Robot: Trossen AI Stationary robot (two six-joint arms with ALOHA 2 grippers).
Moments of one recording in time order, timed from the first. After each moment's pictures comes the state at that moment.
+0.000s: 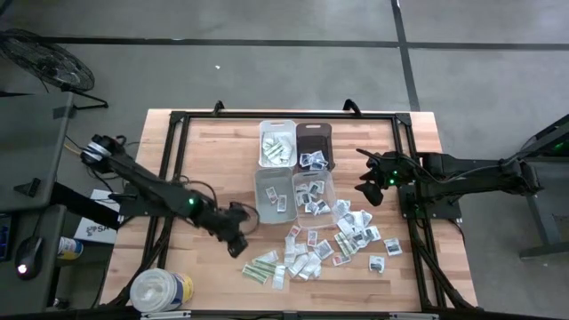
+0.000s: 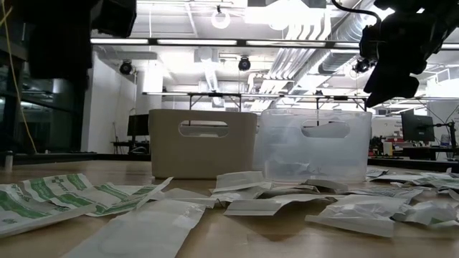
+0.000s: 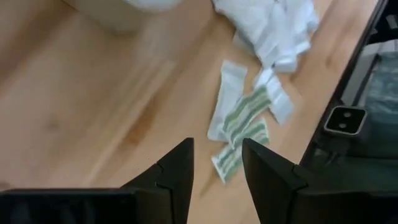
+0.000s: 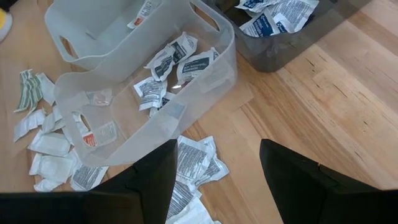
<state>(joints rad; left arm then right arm) -0.48 1.36 0.89 -0.46 -0.06 -1.18 -0.11 0.71 0.54 -0.64 0.01 0.56</state>
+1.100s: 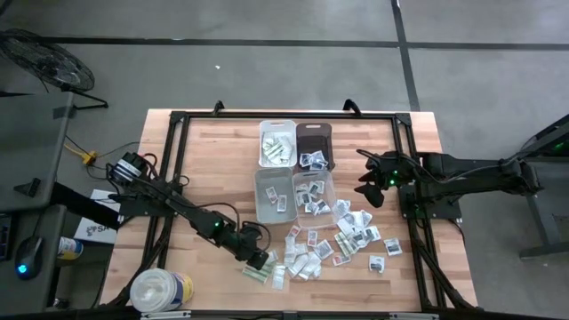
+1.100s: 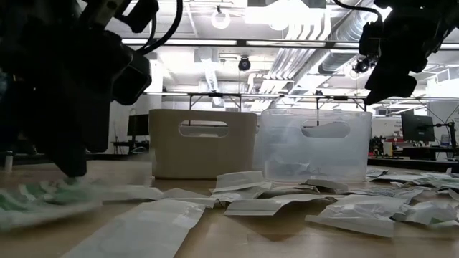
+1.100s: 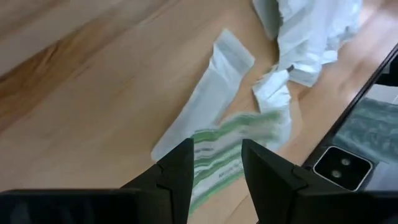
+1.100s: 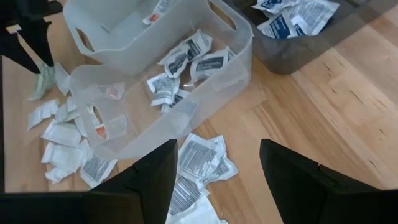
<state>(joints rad) -0.52 1.72 0.88 -0.05 0.01 -1.56 -0.11 0.71 0.54 -0.62 -0.04 0.52</state>
